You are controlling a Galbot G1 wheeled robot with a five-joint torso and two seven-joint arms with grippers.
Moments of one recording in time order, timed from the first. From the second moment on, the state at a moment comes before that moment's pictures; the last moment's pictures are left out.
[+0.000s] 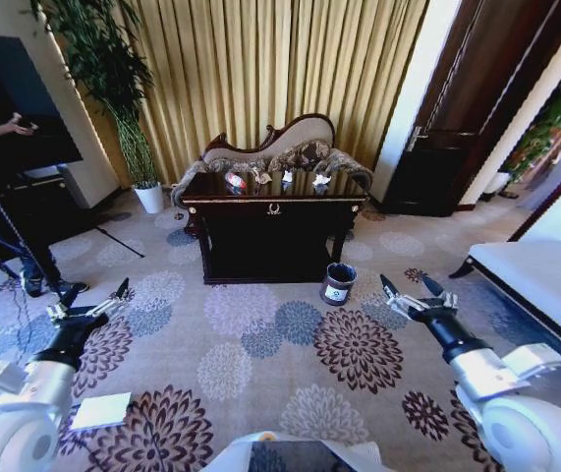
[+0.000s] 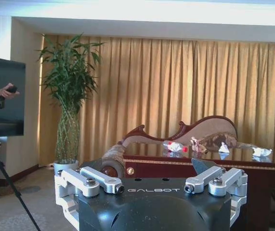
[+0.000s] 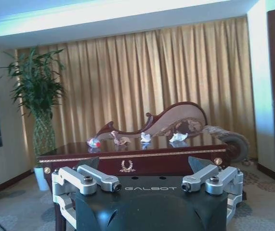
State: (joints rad) left arm 1.78 -1.28 -1.15 -2.43 -0.67 0.26 0.11; right arm -1.78 1.31 1.07 2.50 0.66 -0.33 -0.22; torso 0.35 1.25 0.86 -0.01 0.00
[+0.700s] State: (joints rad) left arm 1.78 -1.23 -1.16 -2.41 -0.69 0.29 0.07; right arm -1.77 1.28 1.06 2.46 0.62 -0.31 -0.12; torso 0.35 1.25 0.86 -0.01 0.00
